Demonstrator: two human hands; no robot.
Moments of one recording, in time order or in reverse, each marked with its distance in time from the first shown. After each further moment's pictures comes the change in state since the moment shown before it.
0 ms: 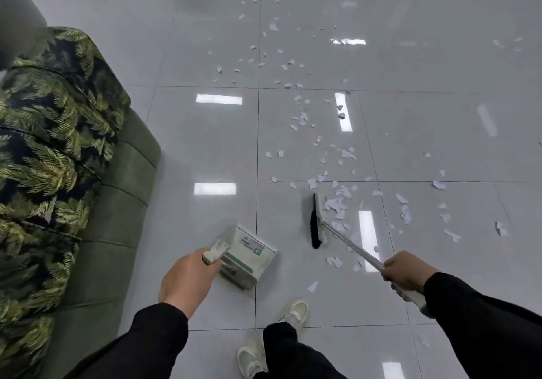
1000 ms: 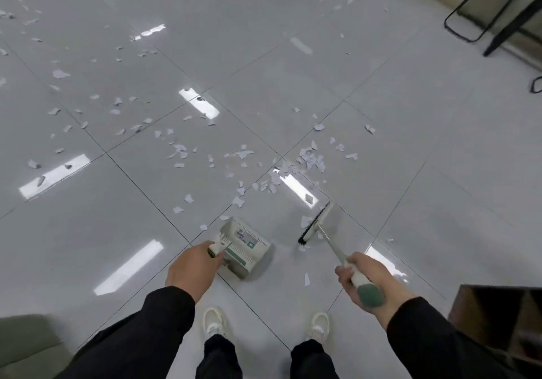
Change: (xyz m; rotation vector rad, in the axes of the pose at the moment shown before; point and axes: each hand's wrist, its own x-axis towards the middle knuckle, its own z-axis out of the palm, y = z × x) left_hand 0.231 0.251 -0.075 0.390 -0.332 0.680; right_hand -0.070 -0.135 0.011 2.175 0.128 0.498
